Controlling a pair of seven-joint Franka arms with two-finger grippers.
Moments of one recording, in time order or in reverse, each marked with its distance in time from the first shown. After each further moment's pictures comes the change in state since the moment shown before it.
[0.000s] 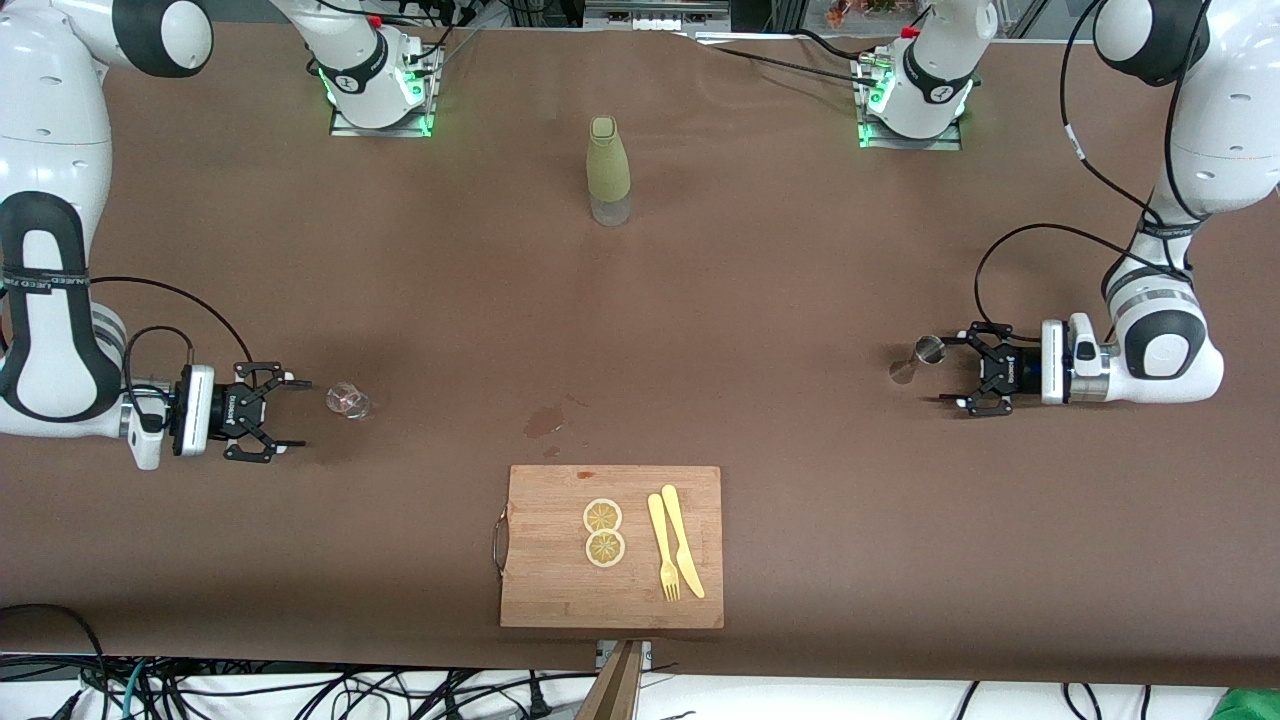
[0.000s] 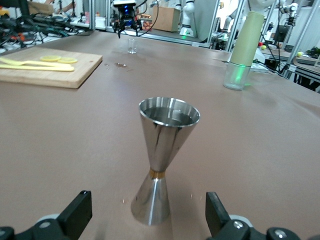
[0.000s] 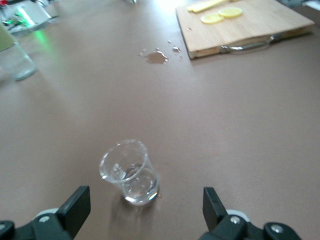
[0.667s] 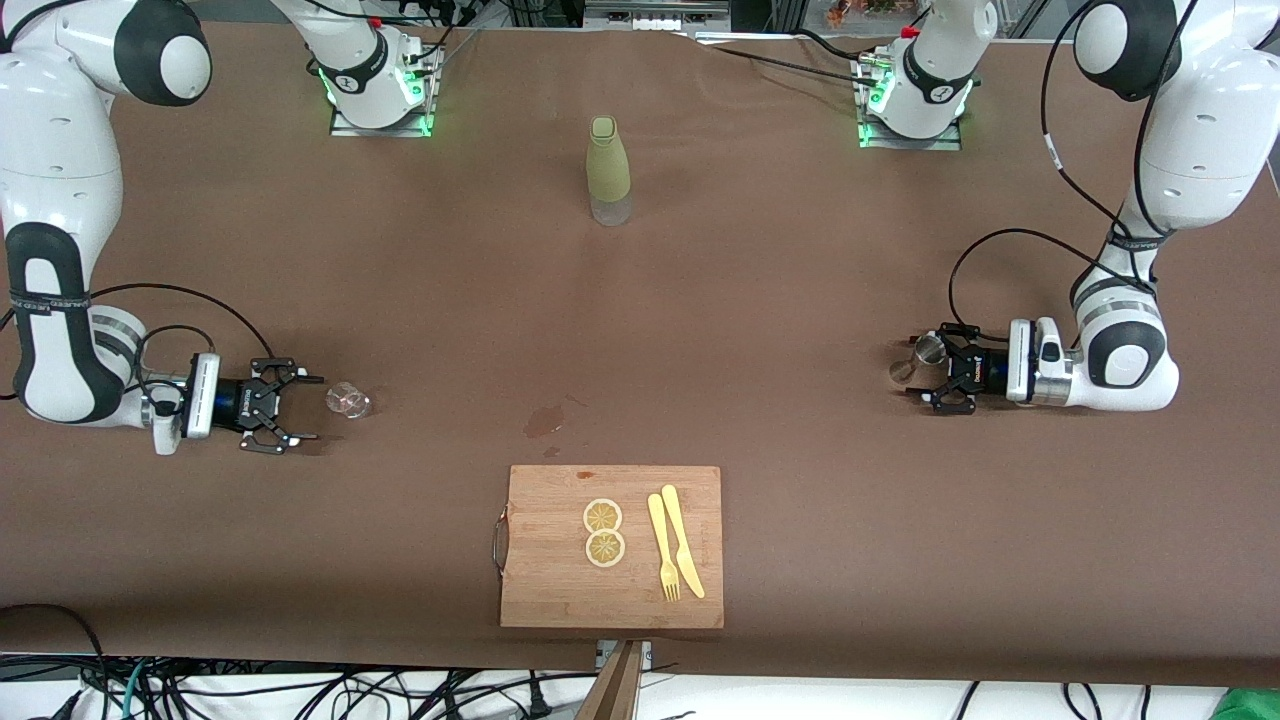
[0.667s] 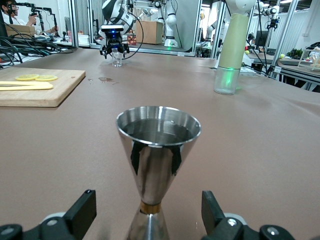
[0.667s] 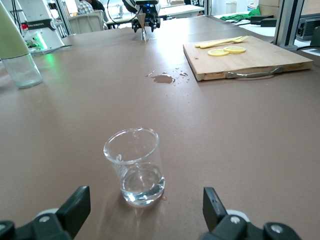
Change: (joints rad) left arm -0.048 0.037 -0.004 0.002 -0.040 -0.026 0.088; right arm -0.039 0.109 -0.003 -0.001 0.170 -0.073 -0.212
